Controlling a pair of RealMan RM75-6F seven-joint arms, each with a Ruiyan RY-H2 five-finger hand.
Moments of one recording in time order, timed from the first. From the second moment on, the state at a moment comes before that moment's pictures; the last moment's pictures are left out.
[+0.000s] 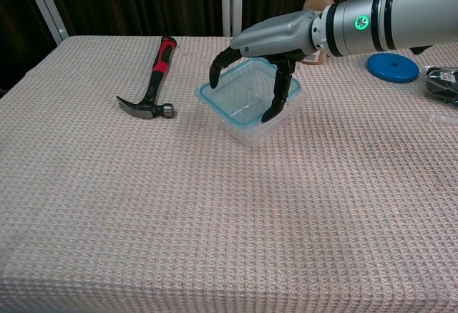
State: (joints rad) left arm -0.01 -1.21 -0.05 -1.79 1.40 1.55 0.31; right arm 1.19 -1.46 0.03 -1.19 -1.67 0.60 0.36
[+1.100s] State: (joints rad) left arm -0.02 -1.22 -0.05 -1.80 1.40 1.54 0.34; right arm 1.20 -1.48 -0.04 -1.13 -1.67 0.63 0.43
